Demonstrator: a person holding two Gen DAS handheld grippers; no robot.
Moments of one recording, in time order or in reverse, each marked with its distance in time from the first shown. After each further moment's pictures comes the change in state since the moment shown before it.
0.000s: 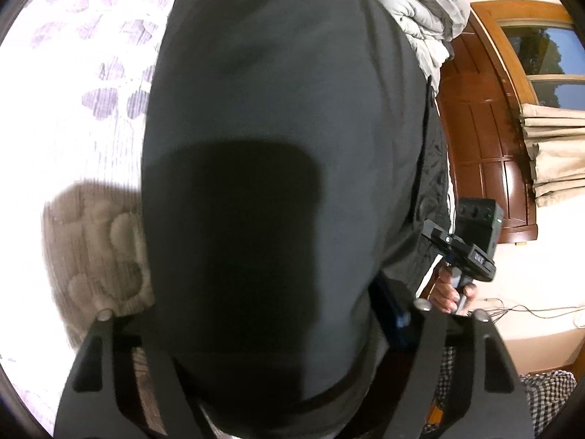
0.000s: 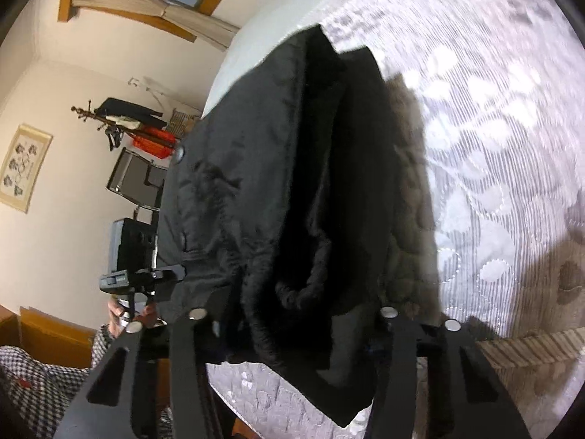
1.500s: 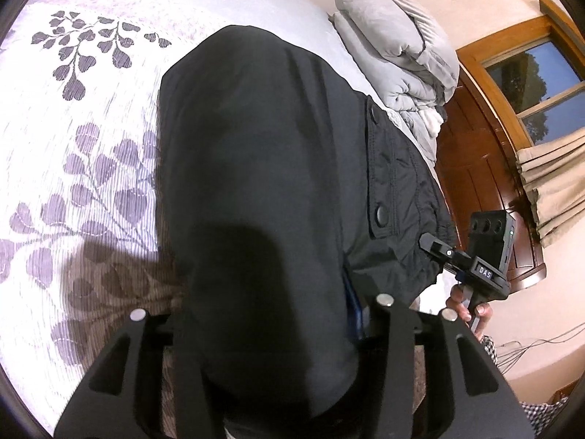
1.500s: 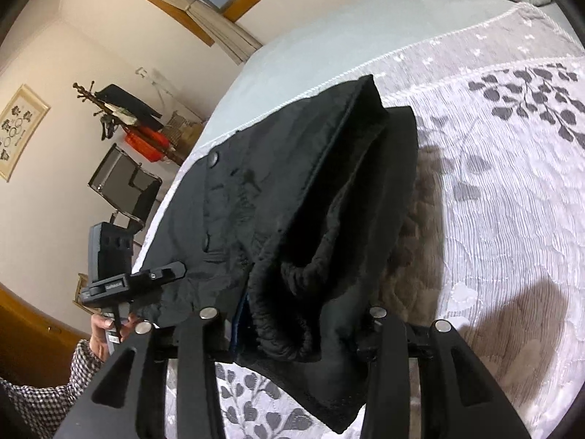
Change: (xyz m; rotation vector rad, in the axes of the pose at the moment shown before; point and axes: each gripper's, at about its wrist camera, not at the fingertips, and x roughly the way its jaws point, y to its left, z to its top) left arm -0.058 0.037 0.124 0.077 -0.292 0.016; right arm 0.054 0.033 0.149 -0.175 -0.076 -0.083
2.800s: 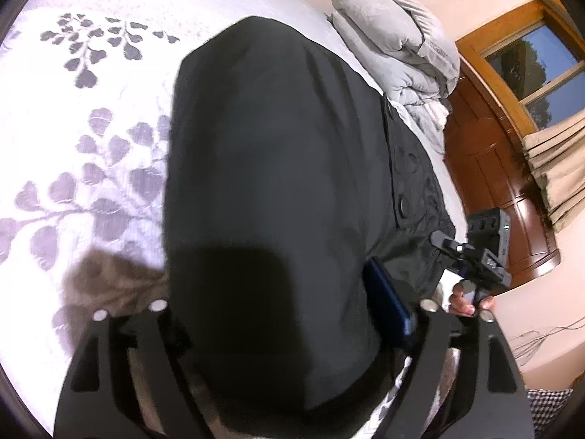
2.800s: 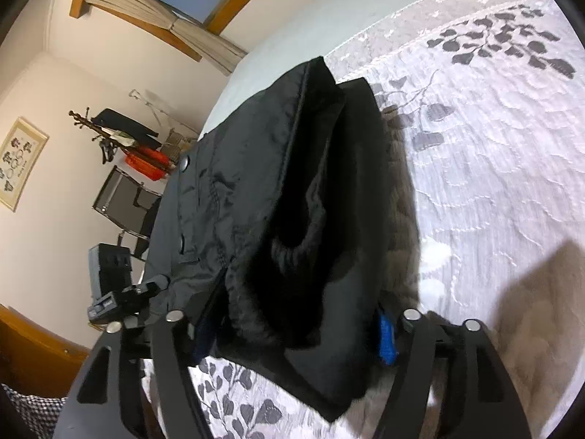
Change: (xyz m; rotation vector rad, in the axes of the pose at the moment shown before) left arm 0.000 0.005 -0.021 0.058 -0.027 0.066; right arm -0.002 -0.045 -0.022 0.104 -0.036 0.039
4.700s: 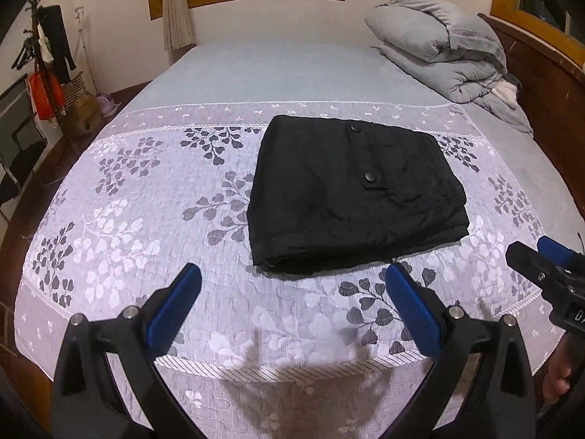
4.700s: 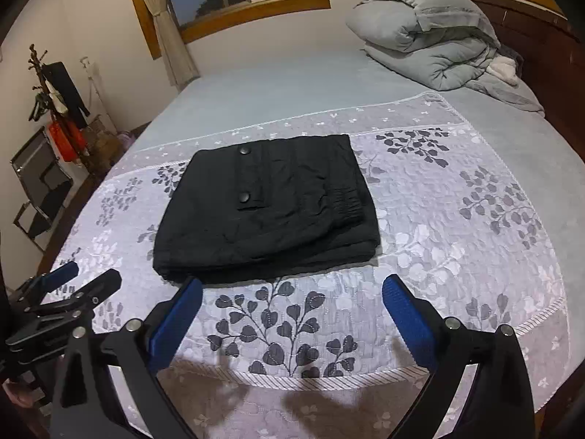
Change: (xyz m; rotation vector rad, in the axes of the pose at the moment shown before) left arm -0.121 -0.172 -0.096 0.188 -0.215 0.639; right arm -0.094 0.208 -0.113 -0.203 -0.195 -0.561
